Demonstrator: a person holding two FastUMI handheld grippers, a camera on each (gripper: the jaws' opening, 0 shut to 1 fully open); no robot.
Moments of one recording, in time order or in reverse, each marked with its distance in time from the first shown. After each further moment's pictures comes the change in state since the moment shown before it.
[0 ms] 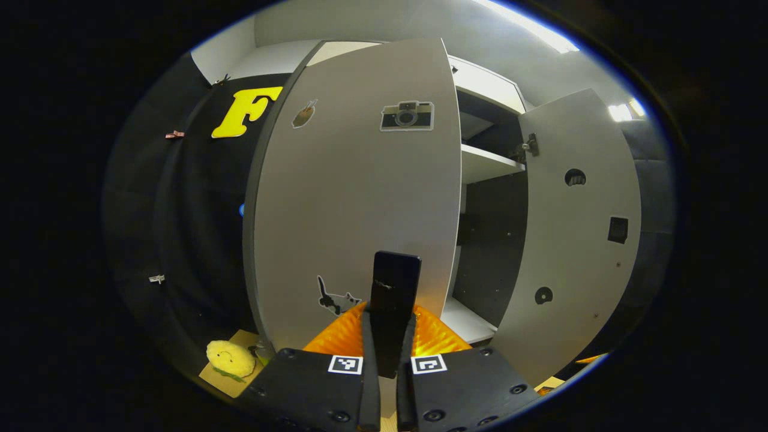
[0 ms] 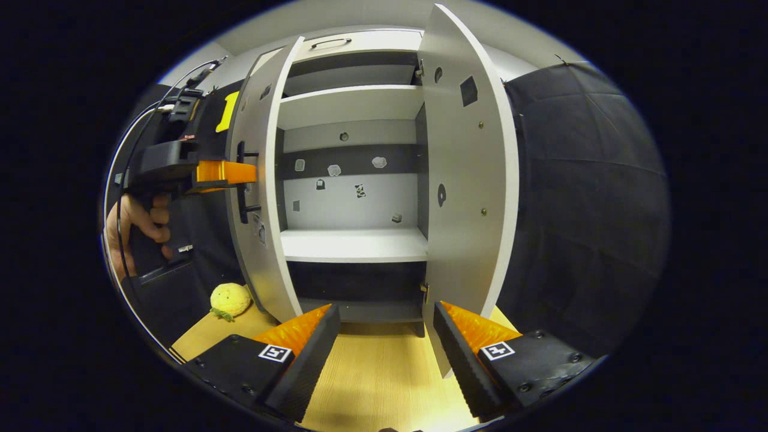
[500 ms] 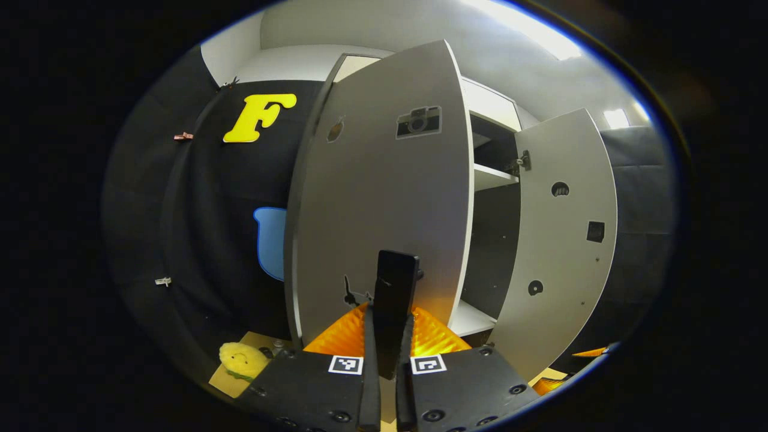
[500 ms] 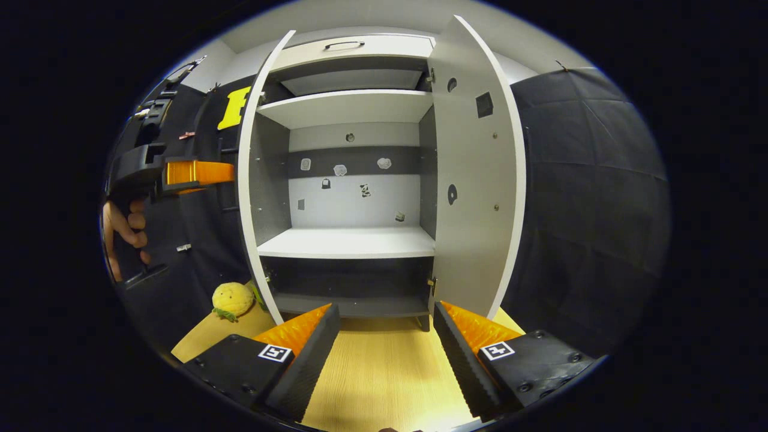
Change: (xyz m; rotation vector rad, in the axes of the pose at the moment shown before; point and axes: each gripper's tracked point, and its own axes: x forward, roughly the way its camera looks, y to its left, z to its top) left arm -0.063 0.049 0.004 -0.001 -0.029 -0.019; right arm -0.026 0.042 -0.009 -0.009 -0.010 -0.020
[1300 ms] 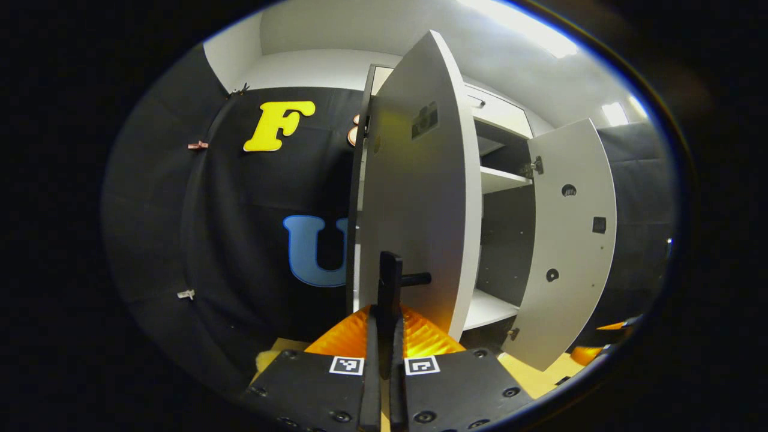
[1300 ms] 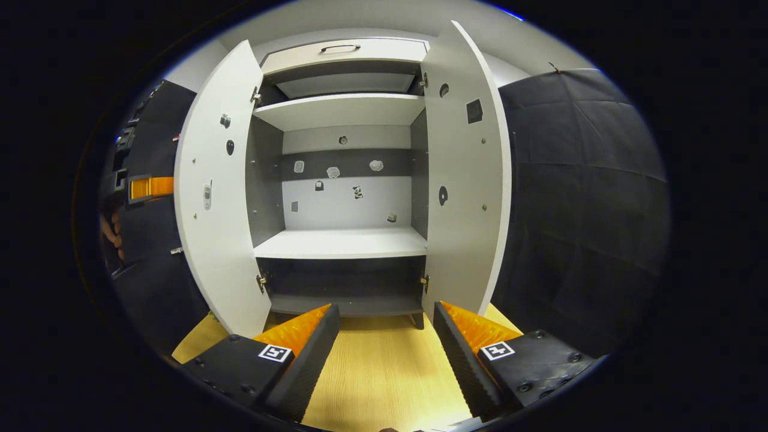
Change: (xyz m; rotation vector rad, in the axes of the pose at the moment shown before) left arm -0.046 0.095 0.010 0.073 0.005 0.046; right arm -0.013 -0.008 0.005 0.011 -0.009 -0.055
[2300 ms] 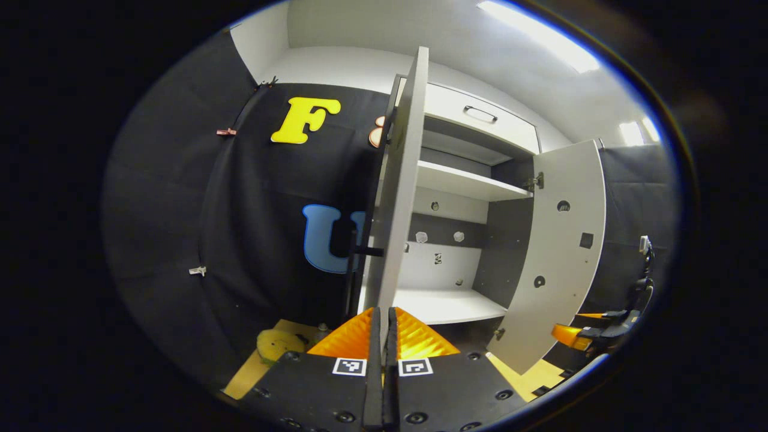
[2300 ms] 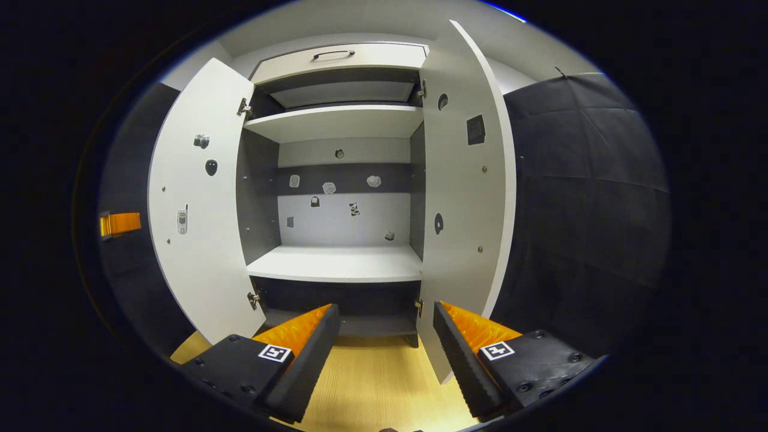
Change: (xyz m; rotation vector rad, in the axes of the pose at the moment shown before) left arm -0.078 -0.025 -0.010 -0.146 0.017 0.041; right arm 0.036 -0.020 0.050 -0.009 -0.044 0.048
